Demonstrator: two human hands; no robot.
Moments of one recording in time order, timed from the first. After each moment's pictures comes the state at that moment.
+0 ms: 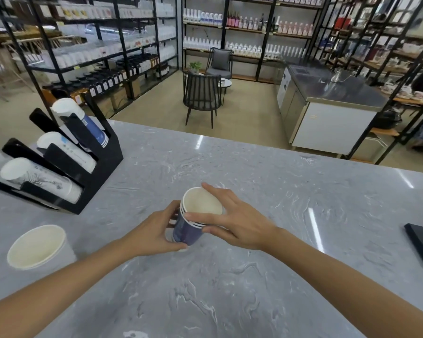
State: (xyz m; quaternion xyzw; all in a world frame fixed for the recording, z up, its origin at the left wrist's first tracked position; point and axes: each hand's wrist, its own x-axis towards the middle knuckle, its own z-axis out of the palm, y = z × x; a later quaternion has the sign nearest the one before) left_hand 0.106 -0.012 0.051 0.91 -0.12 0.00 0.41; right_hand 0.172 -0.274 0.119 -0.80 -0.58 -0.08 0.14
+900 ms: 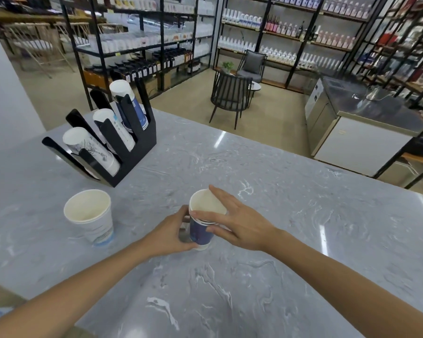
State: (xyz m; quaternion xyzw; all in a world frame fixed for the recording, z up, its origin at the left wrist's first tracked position) left_hand 0.055 -0.001 0.006 0.89 0.01 0.02 0.45; right_hand 0.141 -0.224 0.106 -0.80 -0.59 0.01 0.10
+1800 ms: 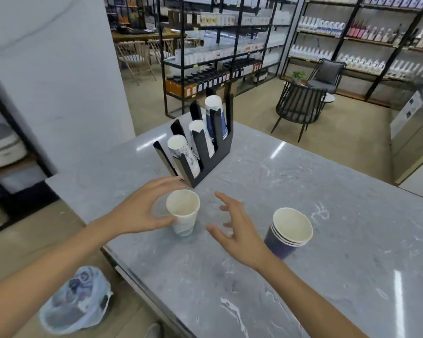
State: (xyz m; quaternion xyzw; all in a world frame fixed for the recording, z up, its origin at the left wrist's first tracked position) left_hand -0.099 0.182 0.114 0.96 0.02 0.16 0.23; right_hand 0.052 -0.068 0.077 -0.75 -0.48 0.12 0.44
